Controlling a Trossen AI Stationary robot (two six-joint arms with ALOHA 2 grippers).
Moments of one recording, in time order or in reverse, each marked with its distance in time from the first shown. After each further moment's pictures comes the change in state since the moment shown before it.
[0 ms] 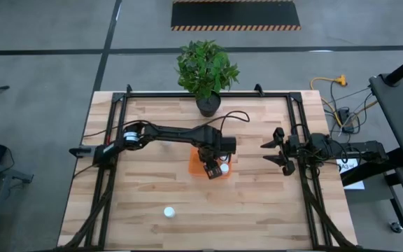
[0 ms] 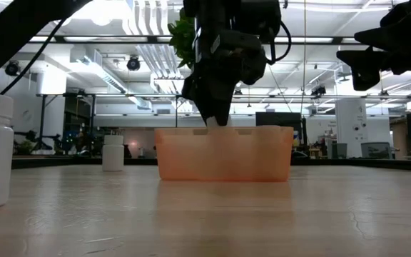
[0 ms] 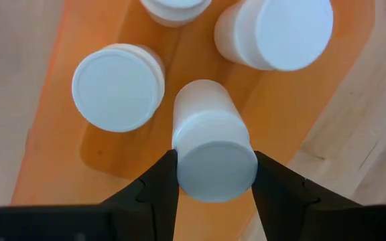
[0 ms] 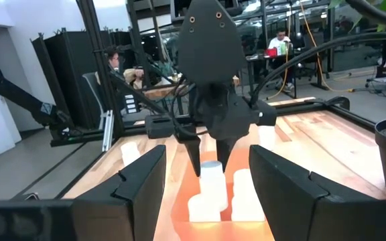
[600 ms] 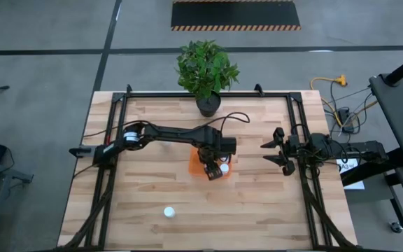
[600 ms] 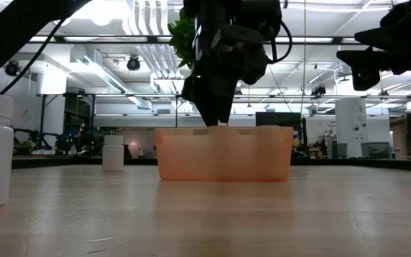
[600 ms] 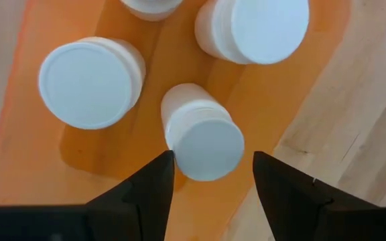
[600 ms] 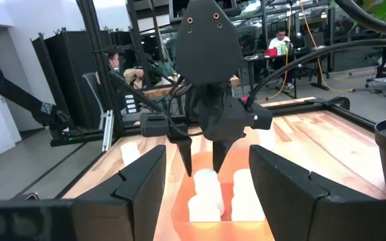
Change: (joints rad) left arm -0.003 0.000 0.000 0.004 0.049 -0.003; right arm 0.000 0.000 0.000 0.000 0.000 -0.001
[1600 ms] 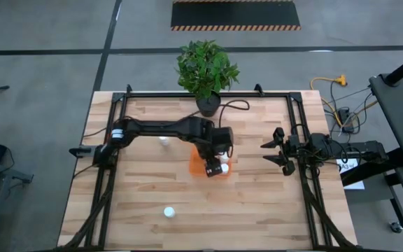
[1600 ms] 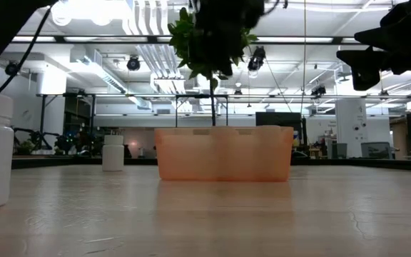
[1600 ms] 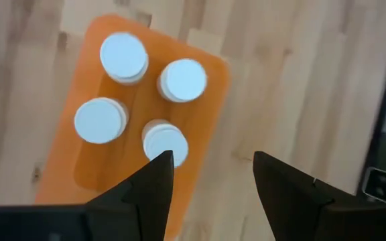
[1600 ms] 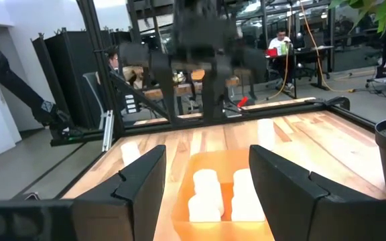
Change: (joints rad) left arm -0.010 -0.162 0.034 0.054 0.002 0.055; right arm 0.000 0.000 0.000 0.000 -0.001 0.000
